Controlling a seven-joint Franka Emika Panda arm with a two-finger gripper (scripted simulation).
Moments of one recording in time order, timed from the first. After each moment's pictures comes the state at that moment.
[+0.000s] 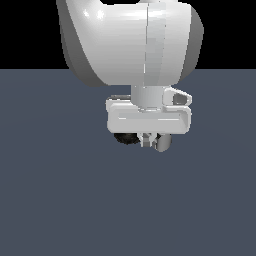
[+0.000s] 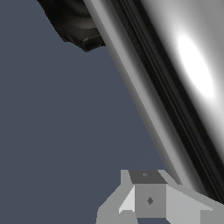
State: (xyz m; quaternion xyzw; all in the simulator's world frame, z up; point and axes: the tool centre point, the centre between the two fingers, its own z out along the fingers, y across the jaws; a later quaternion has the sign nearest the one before) arm -0.104 -0.049 0.106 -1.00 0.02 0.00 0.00
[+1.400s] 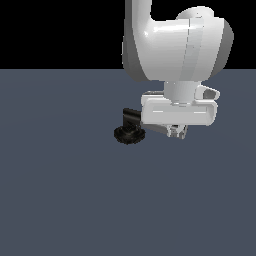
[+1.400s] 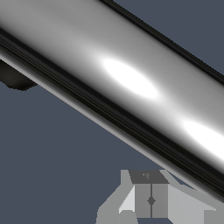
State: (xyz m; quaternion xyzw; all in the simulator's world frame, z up) arm -0.054 -0.139 0.106 -1.00 0.03 0.01 0.00
